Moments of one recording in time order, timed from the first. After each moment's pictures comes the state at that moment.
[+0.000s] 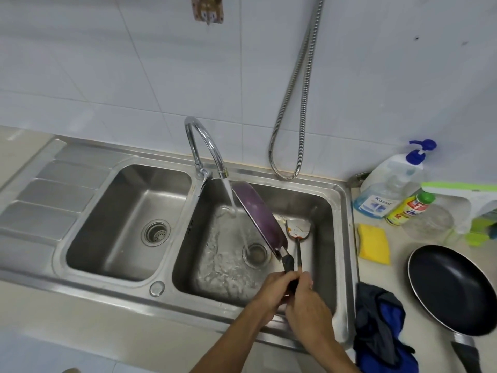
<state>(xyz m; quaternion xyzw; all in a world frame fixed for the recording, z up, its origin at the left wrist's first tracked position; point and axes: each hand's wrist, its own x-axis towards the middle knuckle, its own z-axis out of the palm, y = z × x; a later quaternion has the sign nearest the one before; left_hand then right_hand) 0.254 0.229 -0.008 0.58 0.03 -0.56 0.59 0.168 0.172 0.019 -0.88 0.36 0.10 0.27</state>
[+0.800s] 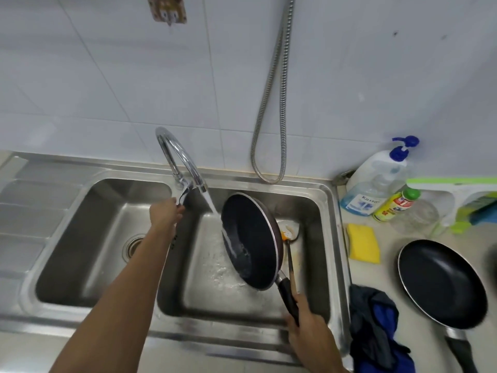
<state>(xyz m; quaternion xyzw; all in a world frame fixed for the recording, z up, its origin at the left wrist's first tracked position) 0.534 0.294 0.013 0.72 0.21 -0.22 0.62 0.152 0.159 0.020 -0.83 0.40 0.18 0.35</state>
